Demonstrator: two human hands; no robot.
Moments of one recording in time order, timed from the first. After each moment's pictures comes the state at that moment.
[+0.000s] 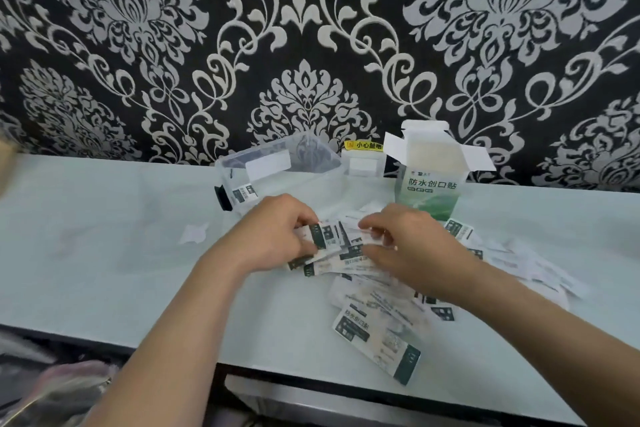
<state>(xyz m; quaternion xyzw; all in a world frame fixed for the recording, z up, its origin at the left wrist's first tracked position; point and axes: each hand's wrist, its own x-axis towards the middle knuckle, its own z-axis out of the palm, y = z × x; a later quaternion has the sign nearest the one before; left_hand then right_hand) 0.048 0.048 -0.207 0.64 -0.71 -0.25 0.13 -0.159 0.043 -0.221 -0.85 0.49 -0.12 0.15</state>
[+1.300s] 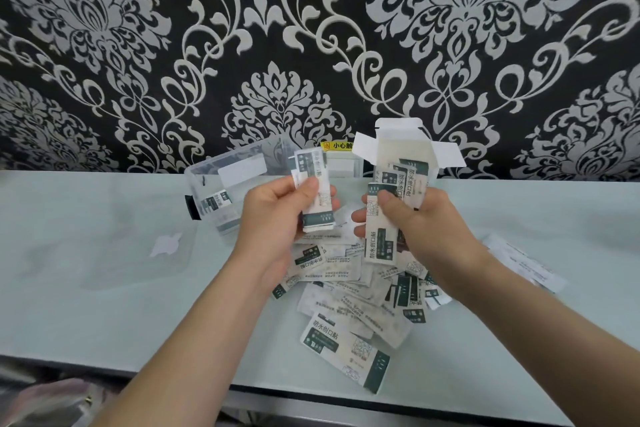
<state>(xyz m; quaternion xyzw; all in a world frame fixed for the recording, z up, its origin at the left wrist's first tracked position) -0.018 0.052 -0.199 0.53 -0.38 -0.50 0.57 -0.186 0.048 -0.208 -0.54 0.51 -0.43 0.52</state>
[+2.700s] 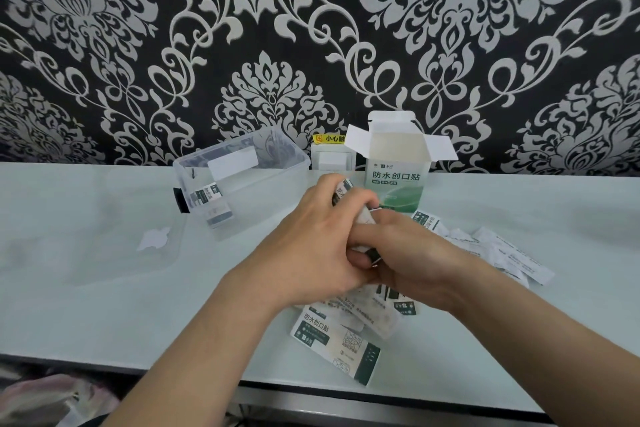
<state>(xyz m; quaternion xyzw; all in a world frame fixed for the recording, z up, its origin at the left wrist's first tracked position) -0.034 0.067 -0.209 0.51 -0.83 -0.15 0.19 -0.172 0.058 -0.211 -0.52 0.43 -0.28 0.69</state>
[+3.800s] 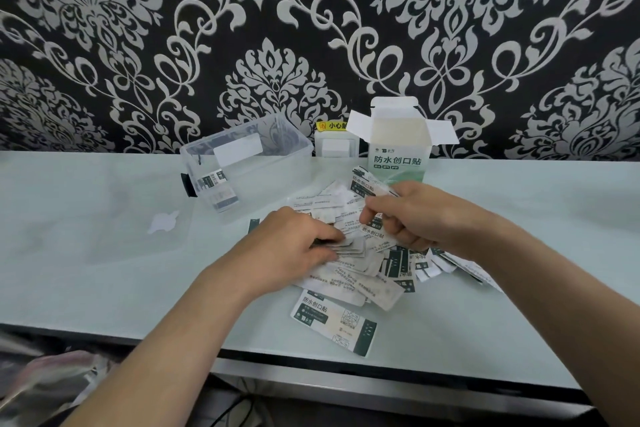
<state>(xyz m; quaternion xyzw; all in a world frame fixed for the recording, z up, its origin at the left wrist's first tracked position) -0.001 0.069 -0.228 0.58 -0.79 -0.19 0.08 -0.203 0.030 -0.214 -0.62 0.54 -0.17 0.55</state>
